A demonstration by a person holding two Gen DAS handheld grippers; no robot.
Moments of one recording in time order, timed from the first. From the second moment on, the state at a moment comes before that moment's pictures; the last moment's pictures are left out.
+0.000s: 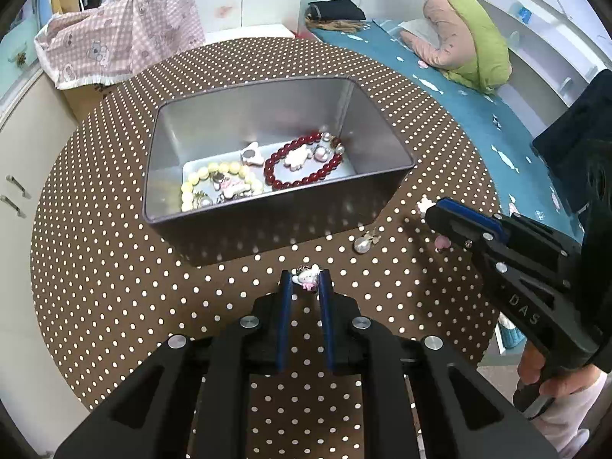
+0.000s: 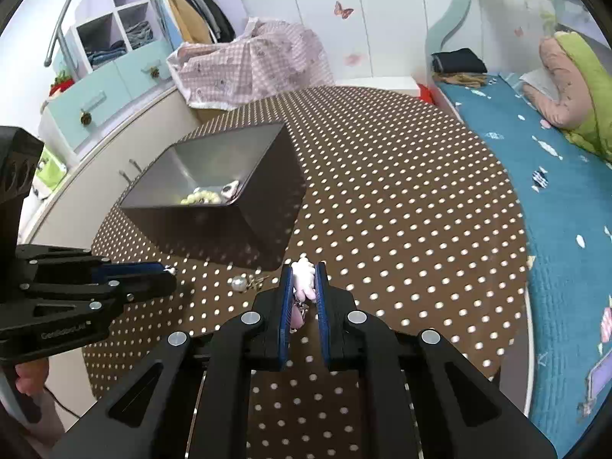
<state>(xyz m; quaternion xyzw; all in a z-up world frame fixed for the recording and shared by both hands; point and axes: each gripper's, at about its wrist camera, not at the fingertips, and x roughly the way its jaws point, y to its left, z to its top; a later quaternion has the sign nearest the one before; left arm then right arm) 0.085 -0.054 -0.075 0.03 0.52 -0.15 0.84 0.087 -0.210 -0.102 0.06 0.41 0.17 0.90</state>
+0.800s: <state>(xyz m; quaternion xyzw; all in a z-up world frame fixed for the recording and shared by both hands) 0.098 -0.031 -0.016 0.00 0.43 -0.13 0.89 0.104 -0.201 -0.024 0.05 0.33 0.18 0.93</state>
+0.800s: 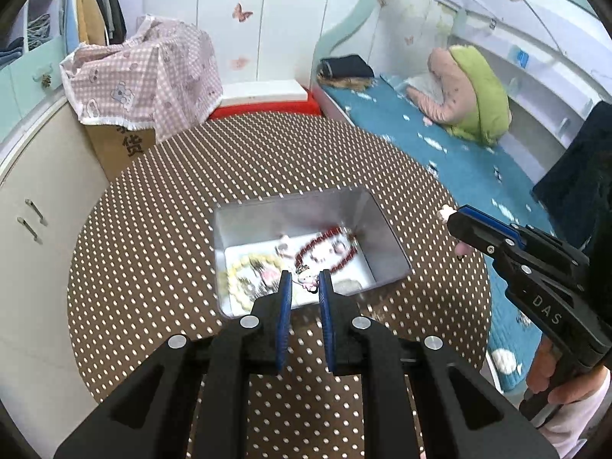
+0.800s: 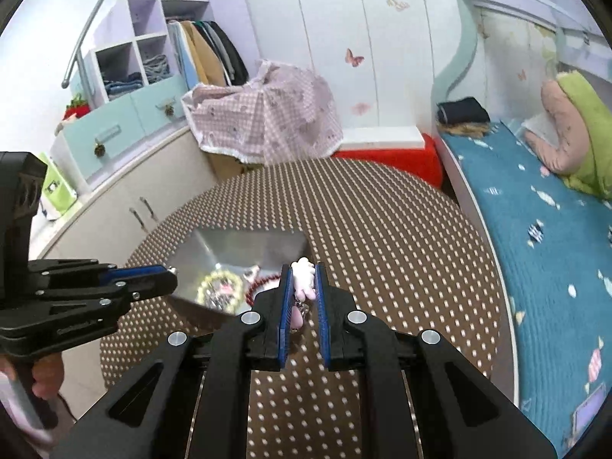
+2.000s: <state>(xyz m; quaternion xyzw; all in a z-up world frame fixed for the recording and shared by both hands) 0.114 0.027 -0.031 -0.03 0.44 -0.07 0.89 0.117 -0.172 -0.048 0.04 0.39 0.15 0.91</state>
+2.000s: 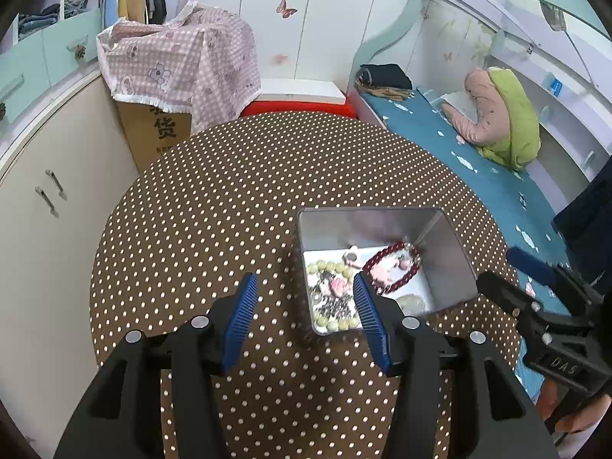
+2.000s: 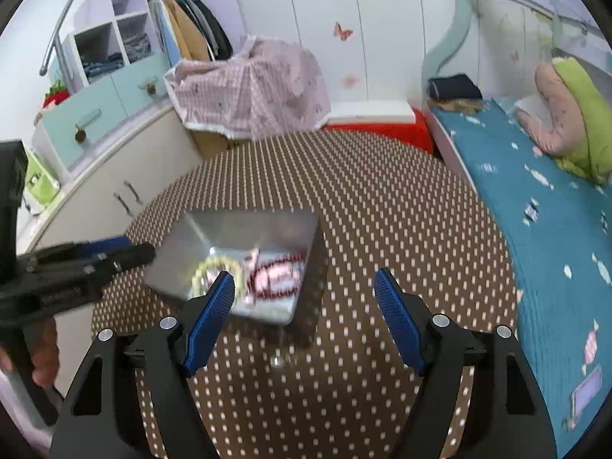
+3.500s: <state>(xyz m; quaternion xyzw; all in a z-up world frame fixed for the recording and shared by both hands) 0.146 0.019 -0.062 -0.04 0.49 -0.07 0.87 0.116 -0.144 -0.030 0.00 0.35 0.20 0.92</state>
